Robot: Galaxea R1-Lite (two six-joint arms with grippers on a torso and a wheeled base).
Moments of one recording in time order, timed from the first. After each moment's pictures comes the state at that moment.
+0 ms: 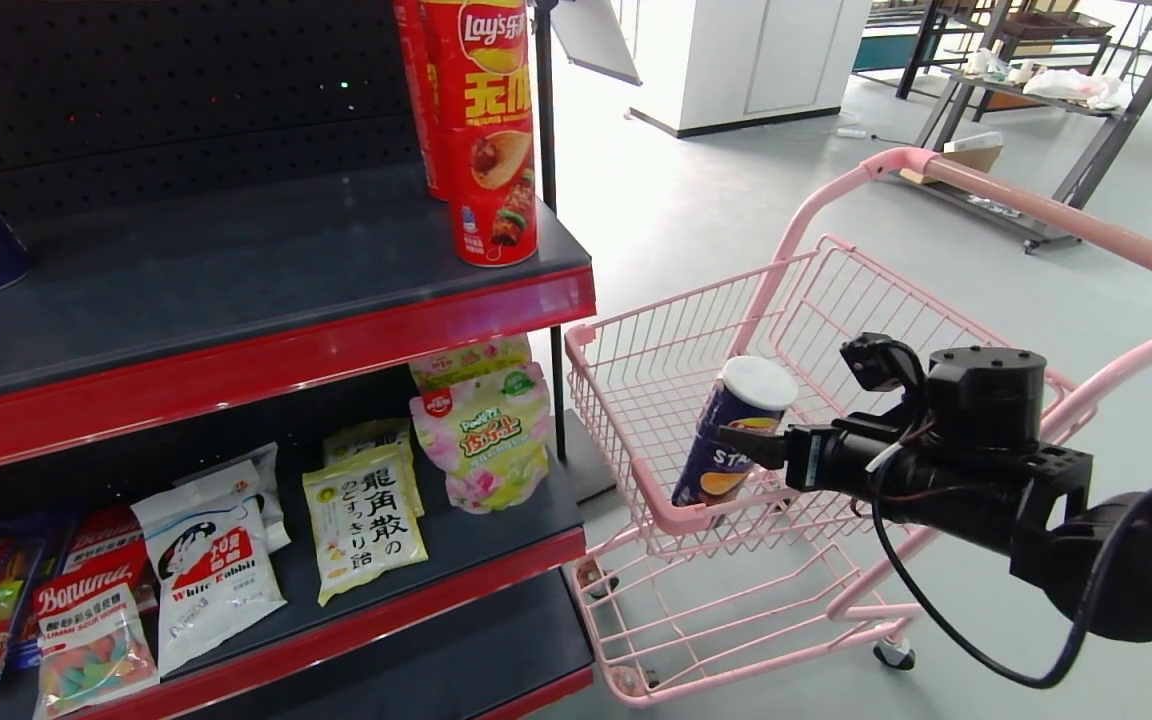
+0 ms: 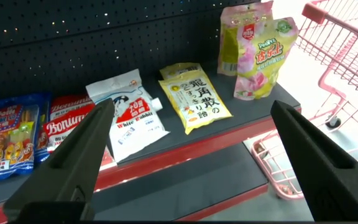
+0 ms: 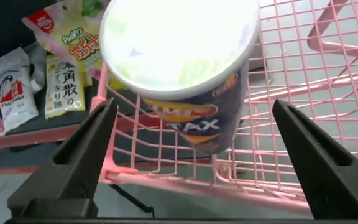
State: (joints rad) left arm 0.00 0.00 0.00 0.00 0.02 0.01; right arm 0.35 1.86 -0.62 -0.89 0.14 0.24
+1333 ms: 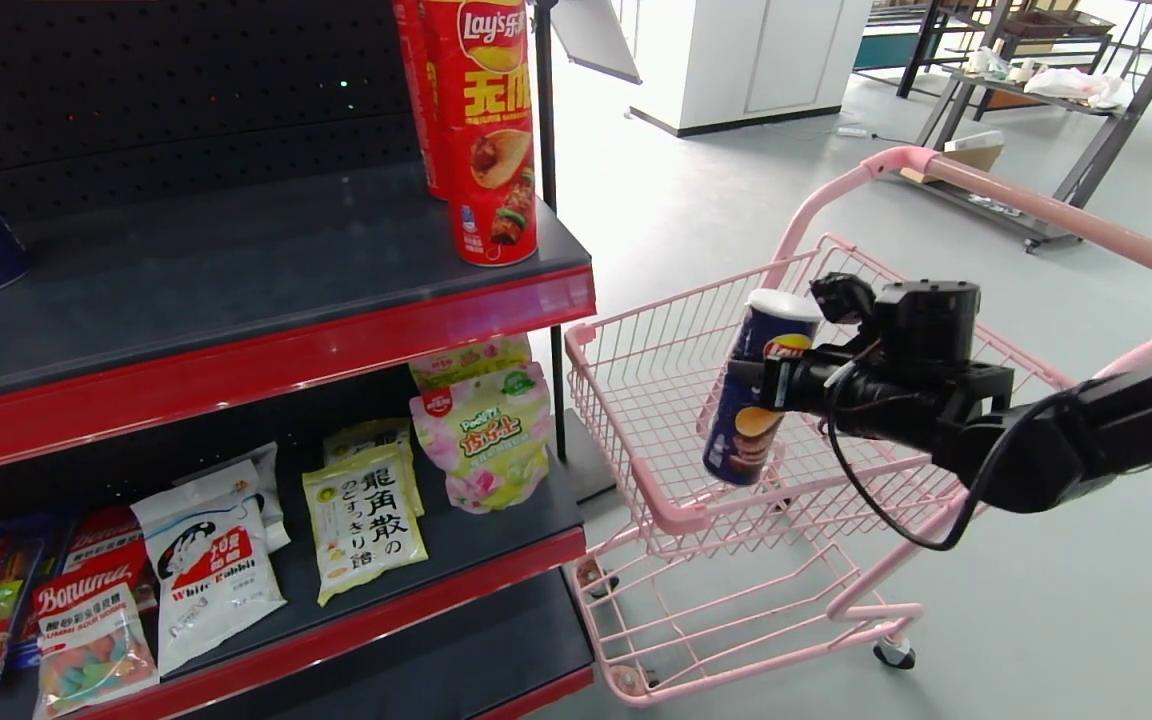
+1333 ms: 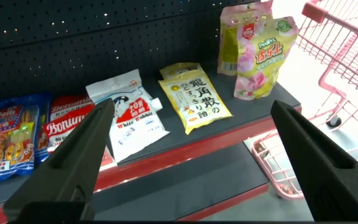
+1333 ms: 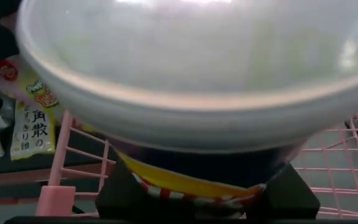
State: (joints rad) left arm 0.00 0.00 0.00 0.00 0.02 0.01; right arm 0.29 1.97 -0.98 -0.70 0.14 0.17
